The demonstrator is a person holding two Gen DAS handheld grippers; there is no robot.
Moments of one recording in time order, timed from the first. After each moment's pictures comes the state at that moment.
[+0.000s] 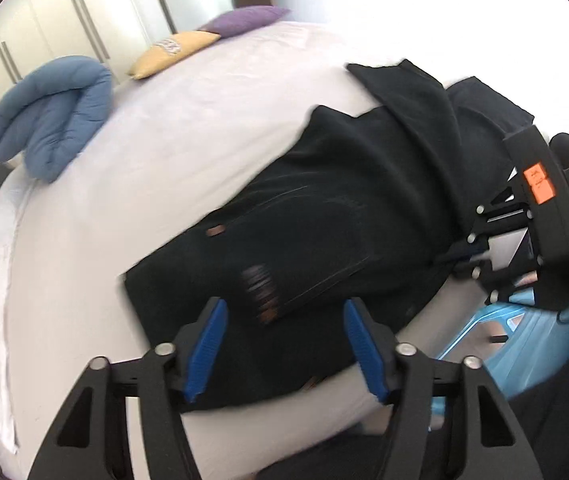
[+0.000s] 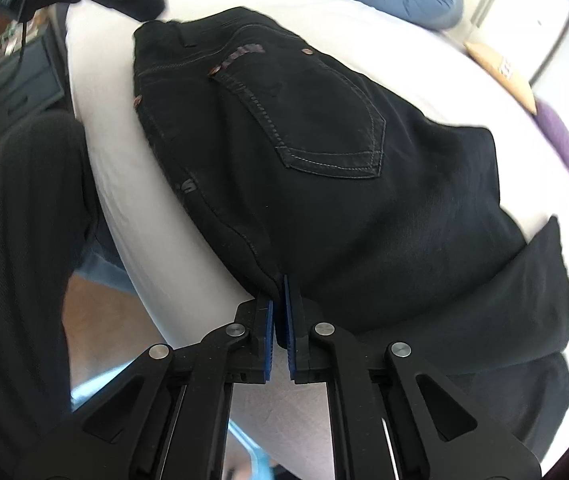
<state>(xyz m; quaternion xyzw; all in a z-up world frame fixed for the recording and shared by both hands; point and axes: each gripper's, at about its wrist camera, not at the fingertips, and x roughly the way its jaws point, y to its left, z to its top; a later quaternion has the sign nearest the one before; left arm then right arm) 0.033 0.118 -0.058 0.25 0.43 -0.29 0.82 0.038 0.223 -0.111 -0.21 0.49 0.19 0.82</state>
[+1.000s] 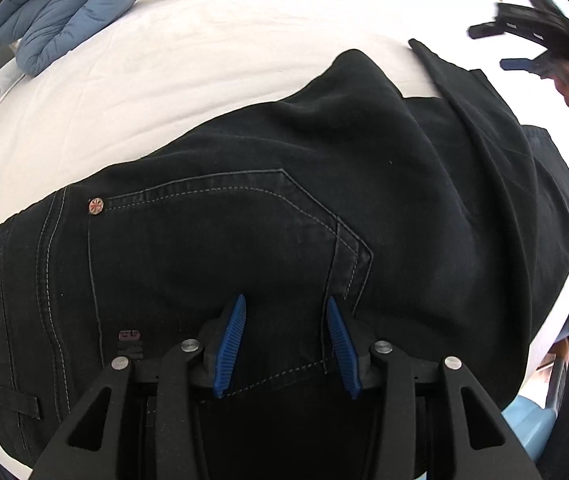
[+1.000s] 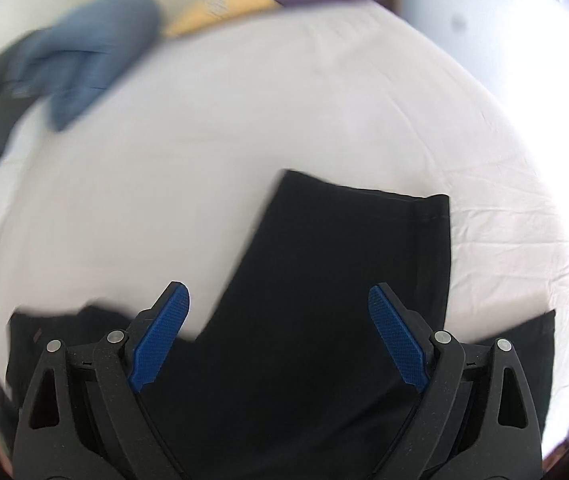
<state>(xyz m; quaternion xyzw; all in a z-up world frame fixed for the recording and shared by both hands) 0.105 0.041 -0.150 0.10 0.53 -0.22 0.81 0.235 -0.123 -0.023 0.16 0.51 -0.13 0.84</state>
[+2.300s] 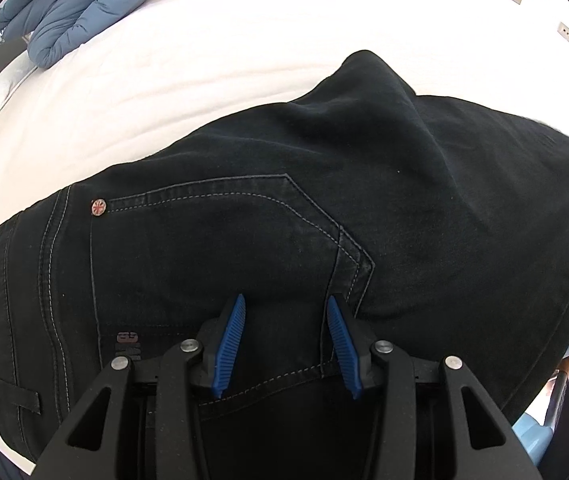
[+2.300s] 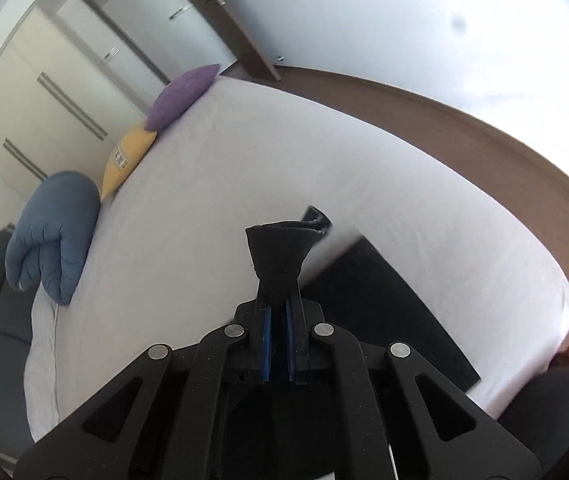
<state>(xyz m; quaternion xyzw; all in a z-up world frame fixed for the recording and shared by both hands) 0.112 0.034 -0.148 0.10 0.54 -0.19 0.81 0.000 -0.290 0.007 0.40 0.31 -0.25 0.83</state>
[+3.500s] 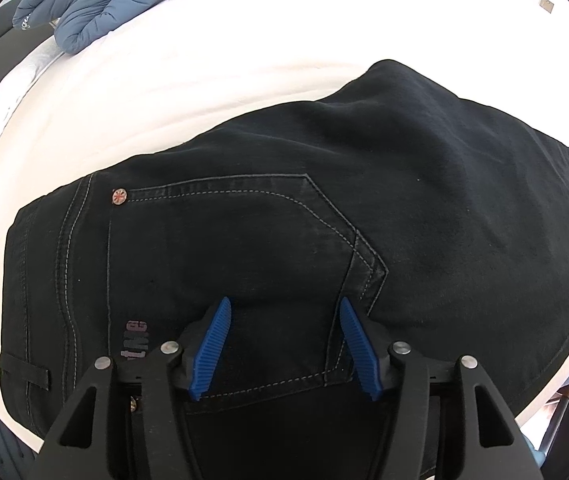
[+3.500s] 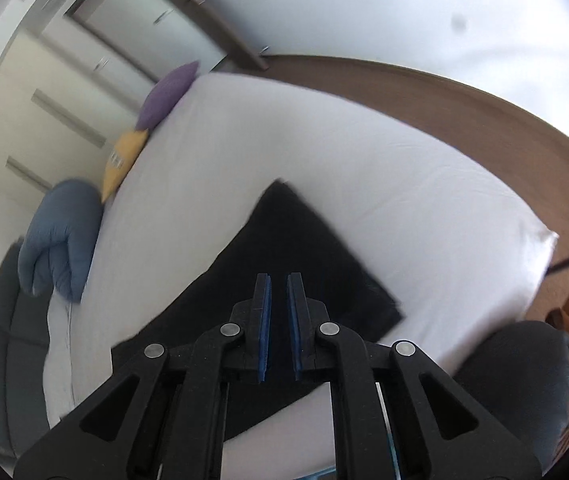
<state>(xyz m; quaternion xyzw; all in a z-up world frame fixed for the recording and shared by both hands) 0.113 0.023 -0.139 0.10 0.55 -0.14 0.82 -0.051 -0.267 -0.040 0.41 0.33 -0.22 0.82</state>
